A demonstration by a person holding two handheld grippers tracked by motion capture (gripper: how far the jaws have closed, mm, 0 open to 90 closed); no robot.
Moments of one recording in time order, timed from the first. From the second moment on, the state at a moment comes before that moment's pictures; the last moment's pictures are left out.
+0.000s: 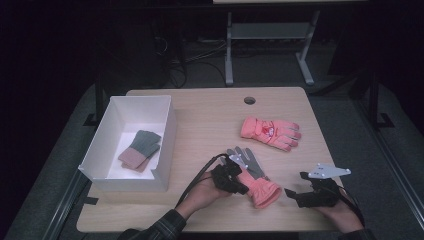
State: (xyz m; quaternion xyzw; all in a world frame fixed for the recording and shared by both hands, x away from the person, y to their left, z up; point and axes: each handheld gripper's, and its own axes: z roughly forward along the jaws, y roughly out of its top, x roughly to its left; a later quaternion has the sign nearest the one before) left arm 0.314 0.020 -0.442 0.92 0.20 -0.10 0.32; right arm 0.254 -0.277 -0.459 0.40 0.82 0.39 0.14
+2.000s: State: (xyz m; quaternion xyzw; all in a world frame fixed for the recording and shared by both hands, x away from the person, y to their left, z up) left arm 0.279 0.125 -0.448 0.91 0.24 0.04 0.34; right arm 0.420 -0.206 -0.411 0.45 0.79 0.40 0.13
